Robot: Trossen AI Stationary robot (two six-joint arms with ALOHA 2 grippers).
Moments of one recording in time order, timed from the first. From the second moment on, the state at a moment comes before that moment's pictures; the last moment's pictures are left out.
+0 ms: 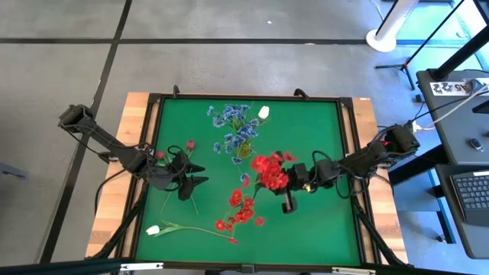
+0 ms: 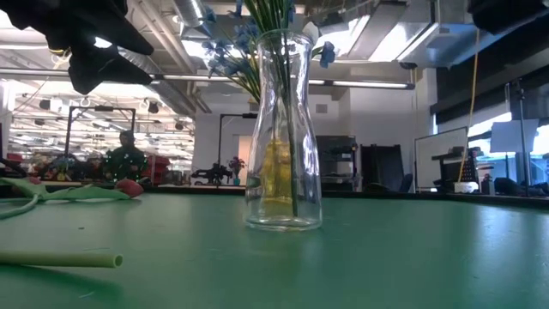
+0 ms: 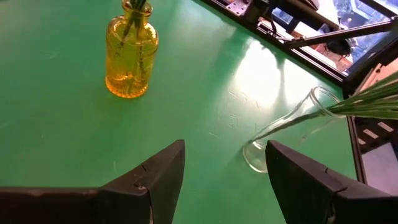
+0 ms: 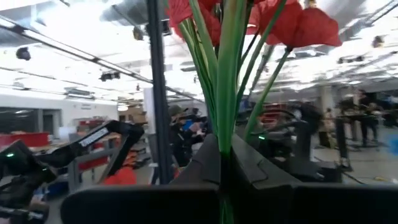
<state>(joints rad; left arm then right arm) -0.53 0.94 0.51 -0.16 -0.66 -0.86 0.37 1.58 0.75 1.30 0.14 0.02</state>
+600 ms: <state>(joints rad) -0.51 0.94 0.51 -0.17 -0.63 -0.86 0.36 1.71 0.80 1.18 0.20 0.03</state>
